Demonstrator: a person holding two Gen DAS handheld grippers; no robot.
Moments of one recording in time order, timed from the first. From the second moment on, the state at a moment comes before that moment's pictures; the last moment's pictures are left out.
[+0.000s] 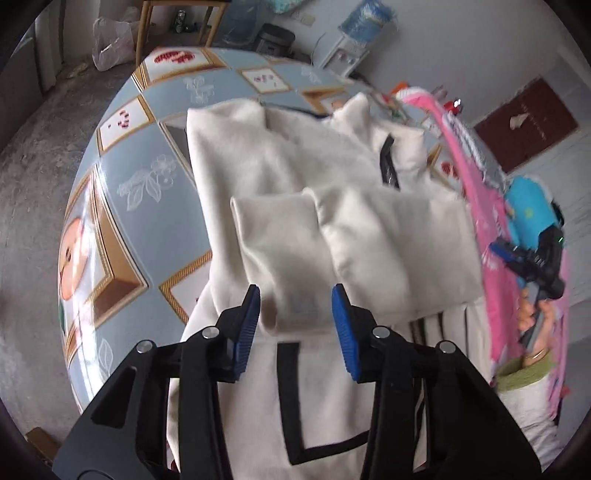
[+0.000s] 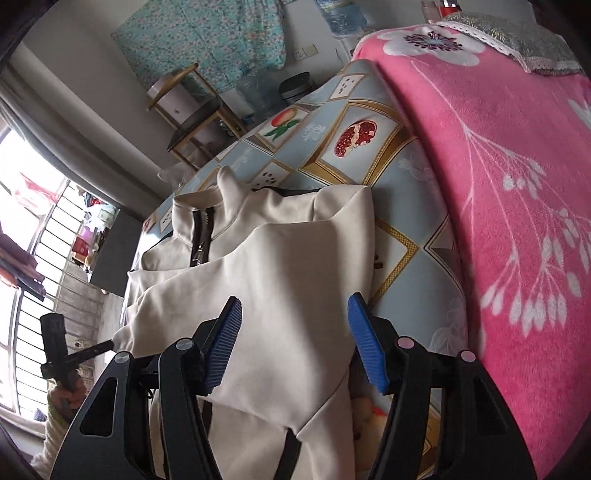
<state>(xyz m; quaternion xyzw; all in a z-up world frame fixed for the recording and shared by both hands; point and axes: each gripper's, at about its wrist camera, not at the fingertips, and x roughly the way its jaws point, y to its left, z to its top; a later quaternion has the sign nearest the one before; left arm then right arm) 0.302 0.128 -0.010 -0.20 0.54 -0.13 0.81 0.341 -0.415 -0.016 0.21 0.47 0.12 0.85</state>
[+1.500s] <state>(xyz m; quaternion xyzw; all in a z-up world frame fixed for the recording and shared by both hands) 0.380 0.102 -0.017 -0.04 0.47 -0.05 0.88 0.426 -0.422 -0.035 0.12 0.50 -0.02 0.86</state>
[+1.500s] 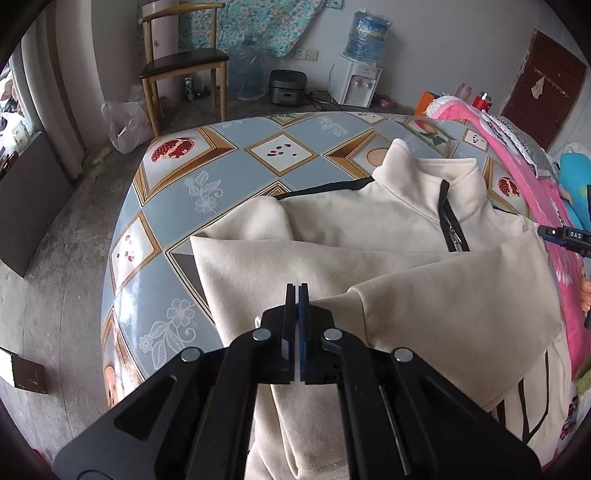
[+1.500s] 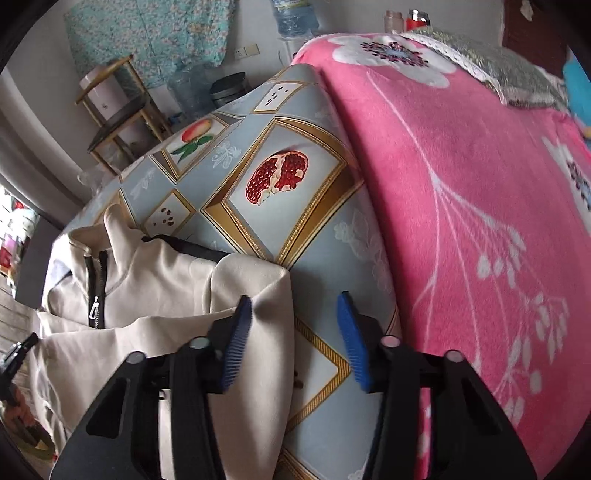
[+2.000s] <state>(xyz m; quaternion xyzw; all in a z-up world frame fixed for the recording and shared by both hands) 0.377 0.089 -0.034 0.01 0.50 -0.11 0.86 0.412 -0.403 -0.021 0.04 0.46 -0.03 0.89</state>
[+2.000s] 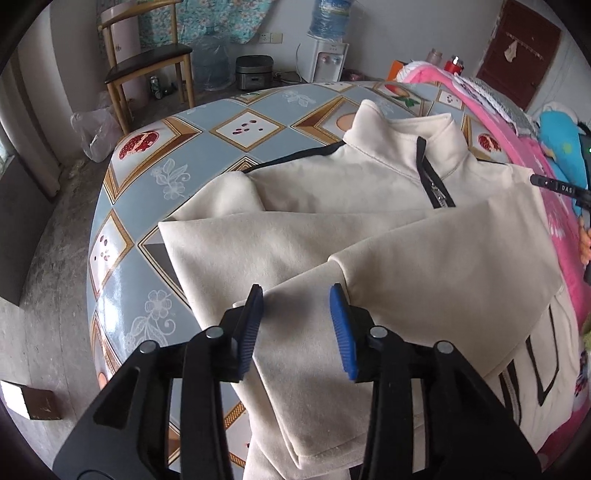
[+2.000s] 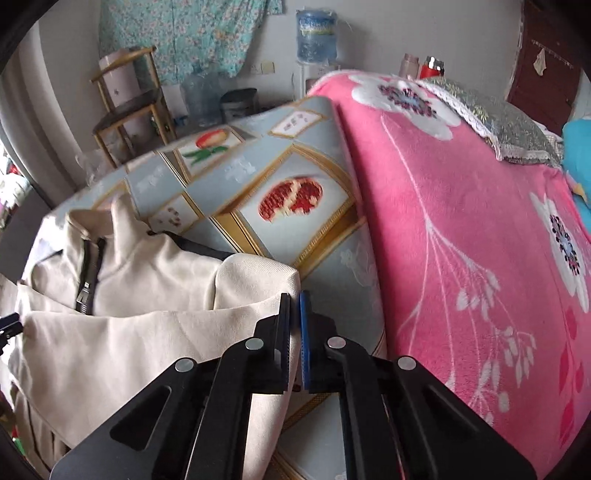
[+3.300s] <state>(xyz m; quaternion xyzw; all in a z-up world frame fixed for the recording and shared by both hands) 0.346 0.084 -0.007 0.02 0.47 -0.11 0.87 0.351 -0.341 -0.016 -0.03 0.46 0.09 0.88</state>
